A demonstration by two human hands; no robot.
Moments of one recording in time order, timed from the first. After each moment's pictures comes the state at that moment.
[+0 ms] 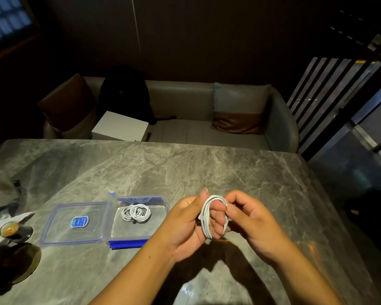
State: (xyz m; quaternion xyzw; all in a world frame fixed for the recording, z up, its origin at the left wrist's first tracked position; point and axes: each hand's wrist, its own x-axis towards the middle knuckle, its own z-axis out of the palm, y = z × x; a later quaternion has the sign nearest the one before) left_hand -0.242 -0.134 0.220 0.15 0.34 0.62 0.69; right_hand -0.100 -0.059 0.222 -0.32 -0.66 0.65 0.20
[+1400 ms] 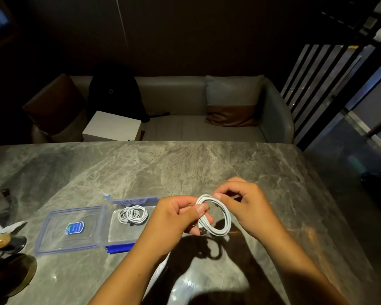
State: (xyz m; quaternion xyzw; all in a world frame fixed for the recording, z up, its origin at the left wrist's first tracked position) left_hand -0.266 -0.140 0.209 0.31 0.57 0.53 0.55; right_hand -0.110 -0.028 0.202 -0.36 -0.77 0.46 0.25
